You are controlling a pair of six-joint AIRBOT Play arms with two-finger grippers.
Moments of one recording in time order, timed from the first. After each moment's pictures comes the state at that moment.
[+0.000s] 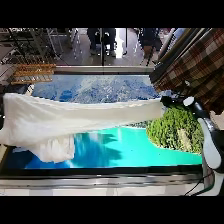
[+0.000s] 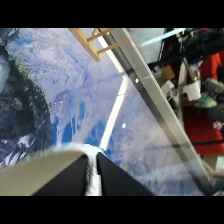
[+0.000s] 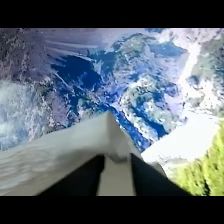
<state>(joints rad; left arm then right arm) 0.70 -1.90 1.79 0.45 -0.86 -1.27 -0.21 -1.74 1.50 -1.11 0.62 1.43</state>
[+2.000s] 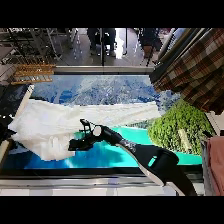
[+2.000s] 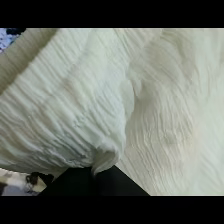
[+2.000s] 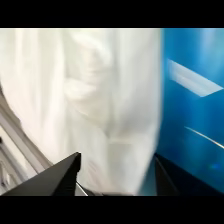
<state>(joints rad) 0.84 -1.85 1.50 0.91 -1.25 -1.22 0.80 -2.05 1.66 -0.62 0.86 1.58</state>
